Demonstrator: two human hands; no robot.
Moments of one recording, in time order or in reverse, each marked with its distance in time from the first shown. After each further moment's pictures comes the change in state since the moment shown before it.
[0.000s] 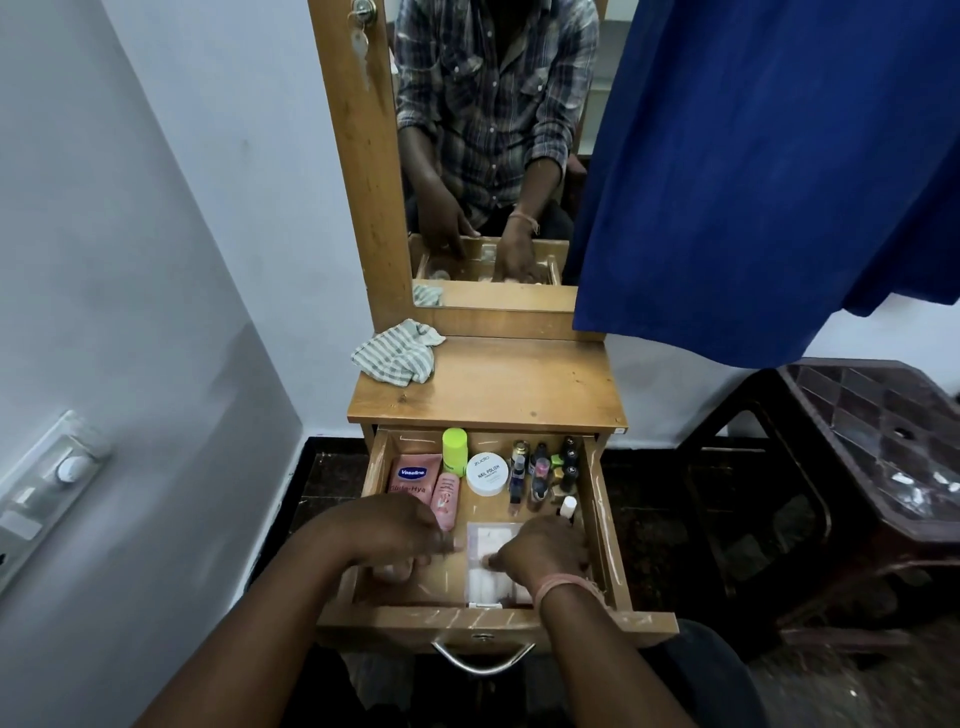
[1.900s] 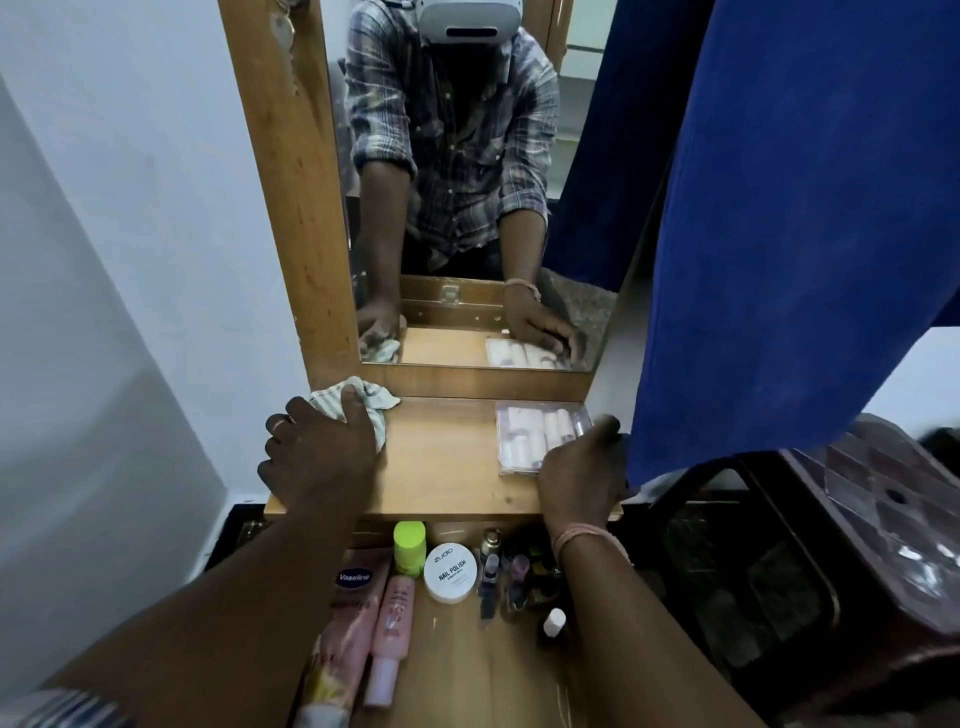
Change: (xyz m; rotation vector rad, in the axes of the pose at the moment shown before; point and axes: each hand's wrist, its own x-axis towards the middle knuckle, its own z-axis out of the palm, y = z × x) left_hand 0.186 0.011 -0.097 -0.092 1.327 -0.353; right_hand 0.112 -0.047 -0.118 0.575 0.754 -0.124
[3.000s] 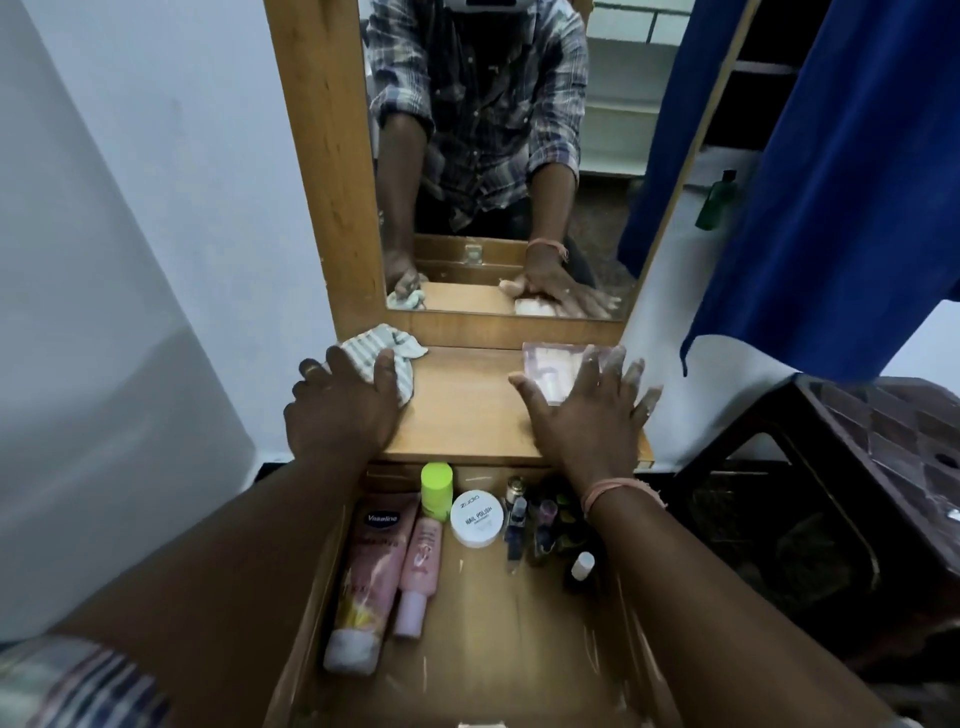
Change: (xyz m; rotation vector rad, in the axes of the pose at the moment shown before) left_hand -0.008 -0.028 -0.012 0.153 -0.068 0.285; right_hand -0.008 0.010 0.012 -0.271 -0.027 -0.429
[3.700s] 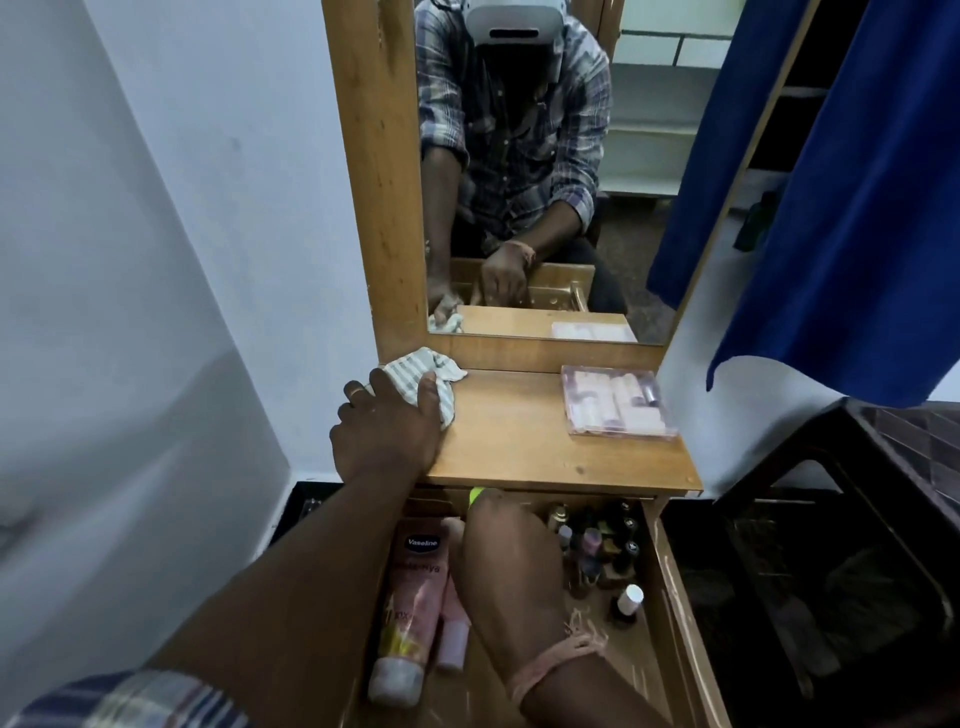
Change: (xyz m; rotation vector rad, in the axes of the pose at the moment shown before) left_hand 0.006 -0.001 -0.003 -0.009 -0.057 -0.041; right_hand -0.127 -0.092 -0.011 0.049 -0.265 -0.284
